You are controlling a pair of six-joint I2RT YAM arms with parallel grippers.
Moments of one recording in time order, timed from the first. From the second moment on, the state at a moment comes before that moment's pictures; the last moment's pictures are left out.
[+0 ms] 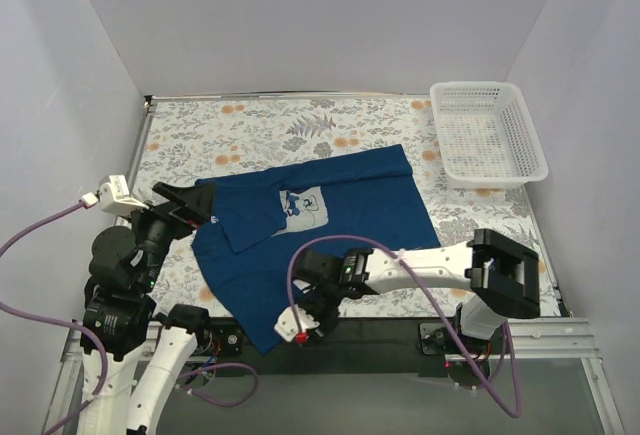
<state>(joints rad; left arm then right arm) -0.20 0.42 0.91 -0.59 -0.05 -0.76 1.32 1.56 0.95 -0.48 -0.66 -0.98</state>
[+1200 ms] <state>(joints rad) -0.20 0.36 0.97 -0.56 0.02 -0.59 1.41 1.83 1.12 -0.30 -0.45 -0.68</state>
